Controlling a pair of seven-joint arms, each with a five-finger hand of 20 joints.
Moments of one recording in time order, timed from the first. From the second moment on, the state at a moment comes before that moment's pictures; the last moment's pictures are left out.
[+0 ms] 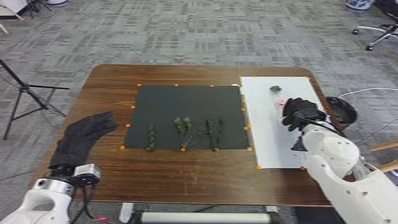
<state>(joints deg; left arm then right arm) 123.1 -71.3 -106.8 -116.0 59.8 -8.9 3.7 -88.7 -51.1 72.2 -100.9 -139.1 -8.6 24.5</state>
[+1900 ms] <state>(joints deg) 122.1 -70.4 -110.1 -112.4 52.0 8.2 10.2 -56.8 -79.7 36.2 -89.5 -131.1 -20.1 0.7</state>
